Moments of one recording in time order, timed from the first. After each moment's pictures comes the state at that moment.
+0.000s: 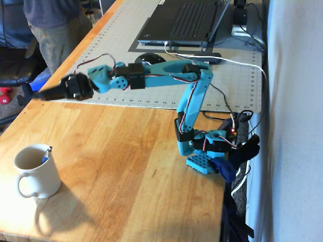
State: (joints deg) arm -14.9 113.4 110.6 8.9 -49.2
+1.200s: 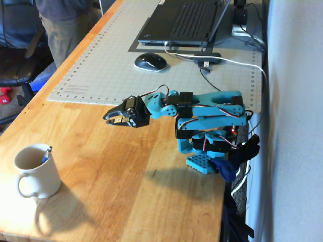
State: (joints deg) arm -2.2 177.7 181.1 11.2 -14.2
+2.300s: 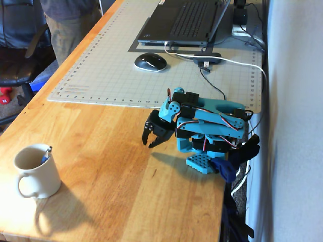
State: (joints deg) arm 3.1 190.5 181.1 66.6 -0.7
